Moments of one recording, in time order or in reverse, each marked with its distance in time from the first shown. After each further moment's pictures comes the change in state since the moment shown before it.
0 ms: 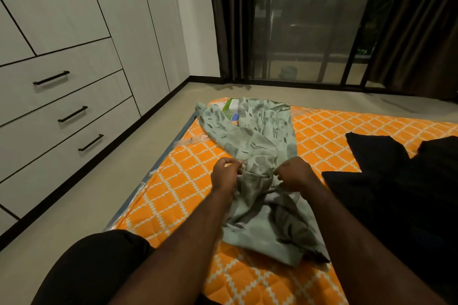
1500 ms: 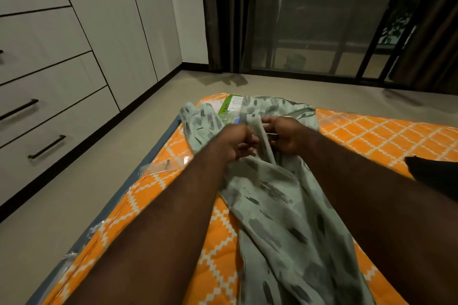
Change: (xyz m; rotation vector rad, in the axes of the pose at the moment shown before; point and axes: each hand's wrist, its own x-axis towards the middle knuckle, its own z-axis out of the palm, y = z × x) left_hand 0.230 0.089 0.078 0.080 -0.334 -0.206; right_hand 0.284 -0.069 -0.029 1.073 -0.172 0.123
